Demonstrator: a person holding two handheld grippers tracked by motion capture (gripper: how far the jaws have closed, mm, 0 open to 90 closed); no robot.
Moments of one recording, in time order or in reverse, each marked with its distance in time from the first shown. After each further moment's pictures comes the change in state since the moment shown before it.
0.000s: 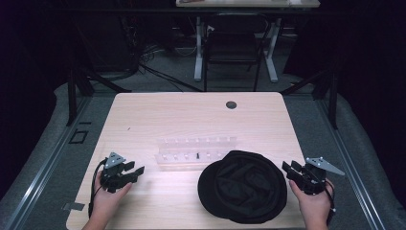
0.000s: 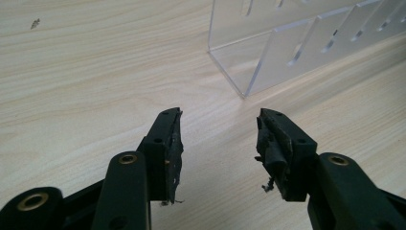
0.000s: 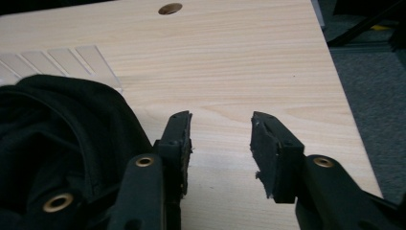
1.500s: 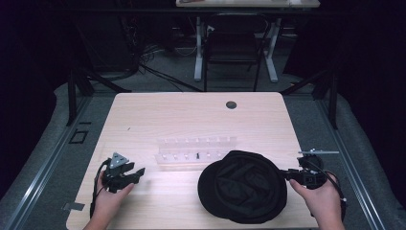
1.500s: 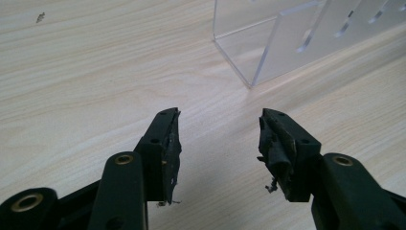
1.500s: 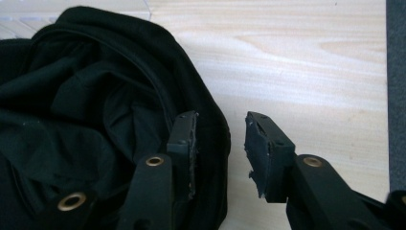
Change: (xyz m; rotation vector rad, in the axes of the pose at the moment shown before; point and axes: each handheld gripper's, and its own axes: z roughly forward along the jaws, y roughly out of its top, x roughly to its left) left arm -0.006 0.001 0.004 0.046 0.045 0.031; right arm 0.028 0.046 -0.024 0.420 0.025 -0.001
